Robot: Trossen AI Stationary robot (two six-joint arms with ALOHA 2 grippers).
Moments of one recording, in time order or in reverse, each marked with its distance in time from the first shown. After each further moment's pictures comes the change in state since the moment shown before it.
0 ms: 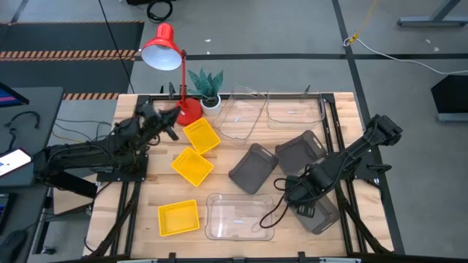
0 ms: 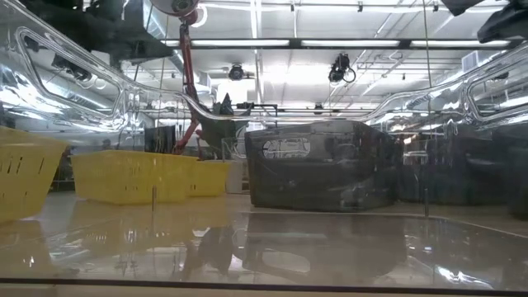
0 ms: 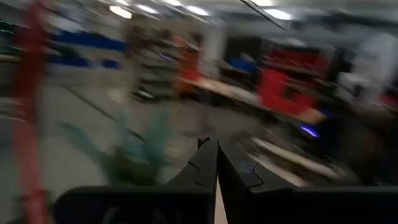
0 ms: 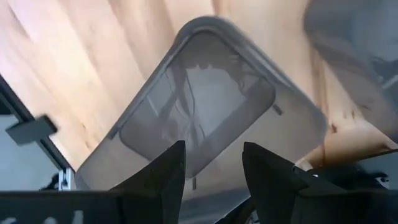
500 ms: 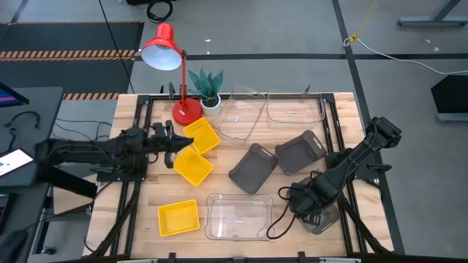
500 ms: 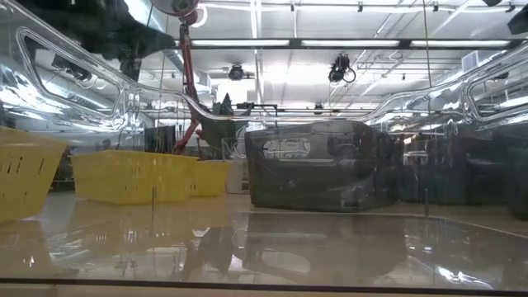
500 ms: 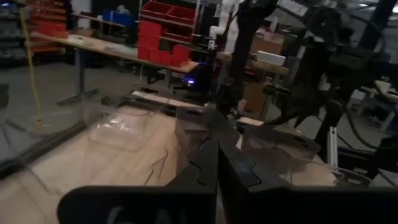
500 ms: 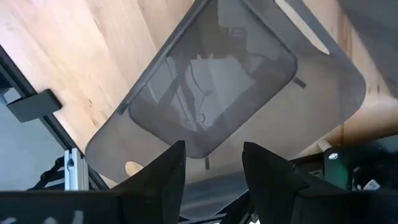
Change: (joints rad) left arm -0.176 0.005 -0.074 0.005 0.339 -0.042; right arm 0.090 0.017 0.005 -0.007 -0.041 0.098
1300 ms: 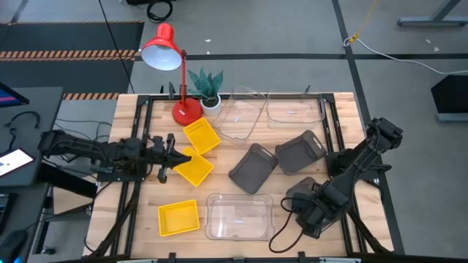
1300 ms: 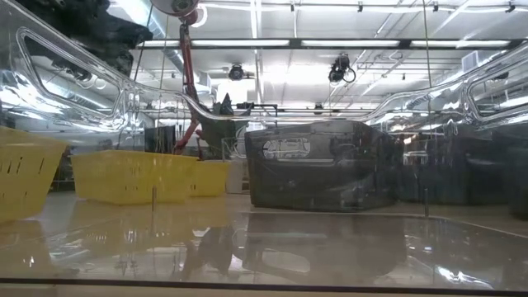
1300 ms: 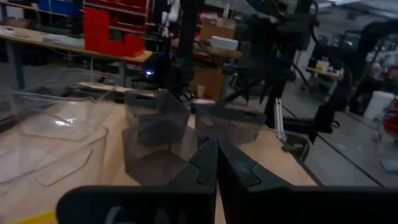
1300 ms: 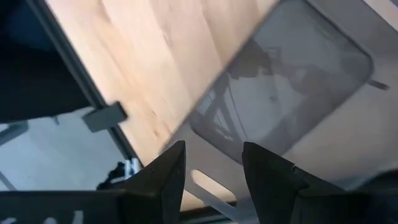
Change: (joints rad) left arm -0.224 -0.071 -0.082 0.006 -0.006 0.038; right arm 0.109 0.000 0.000 0.191 0.025 0.190
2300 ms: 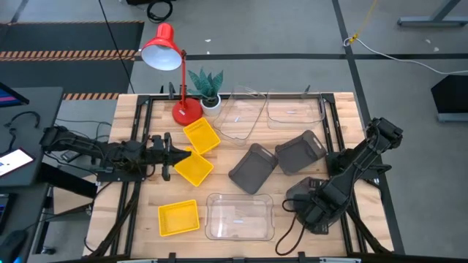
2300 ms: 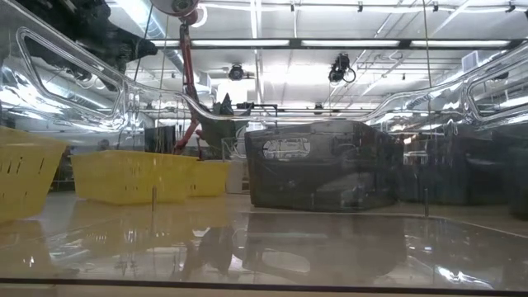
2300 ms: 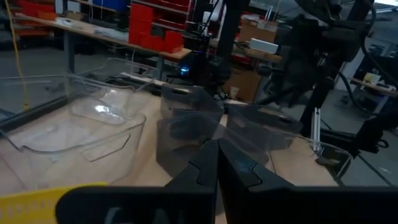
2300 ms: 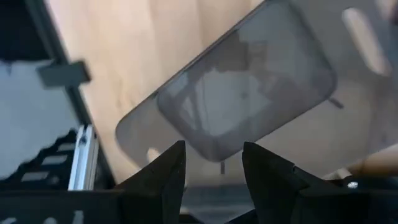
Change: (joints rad) left arm -0.072 0.002 0.000 -0.031 -0.245 -0.078; right arm -0.013 -0.001 0.000 -0.107 -0.030 -0.296
